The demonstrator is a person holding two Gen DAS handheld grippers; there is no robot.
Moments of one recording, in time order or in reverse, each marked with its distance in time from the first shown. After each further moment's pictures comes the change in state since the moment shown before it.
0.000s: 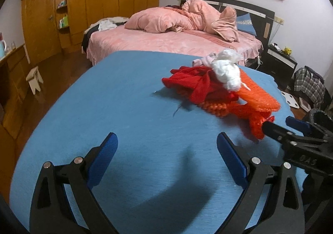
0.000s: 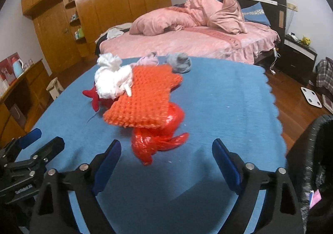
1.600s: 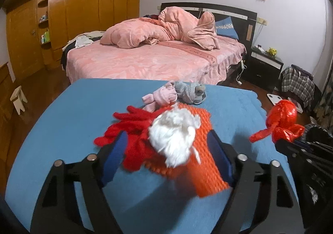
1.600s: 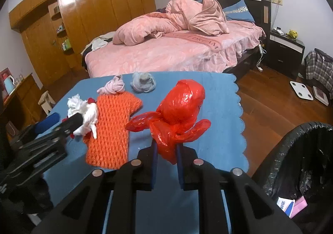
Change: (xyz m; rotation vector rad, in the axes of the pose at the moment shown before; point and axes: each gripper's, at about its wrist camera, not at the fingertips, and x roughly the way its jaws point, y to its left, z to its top) left arm 0.049 -0.091 0.061 0.094 -0.069 -0.089; right arm -0.027 -0.070 0.032 0.099 -0.035 -0.043
